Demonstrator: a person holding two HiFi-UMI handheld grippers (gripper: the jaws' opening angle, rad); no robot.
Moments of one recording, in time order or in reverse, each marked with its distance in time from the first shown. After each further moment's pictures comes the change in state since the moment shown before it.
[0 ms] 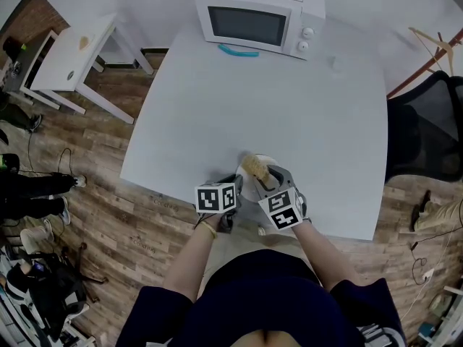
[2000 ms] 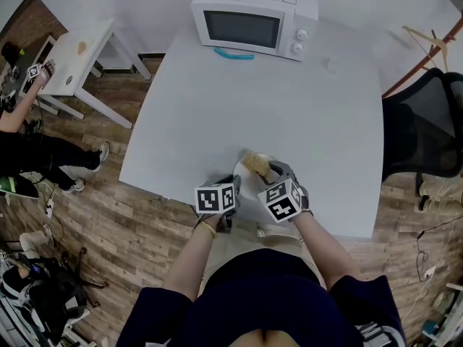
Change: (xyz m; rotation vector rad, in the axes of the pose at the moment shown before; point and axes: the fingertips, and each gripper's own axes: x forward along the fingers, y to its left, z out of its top) left arm -0.002 -0.001 0.000 0.019 -0.014 0.023; right arm 0.004 -0.017 -0.007 -0.070 0.090 -0.022
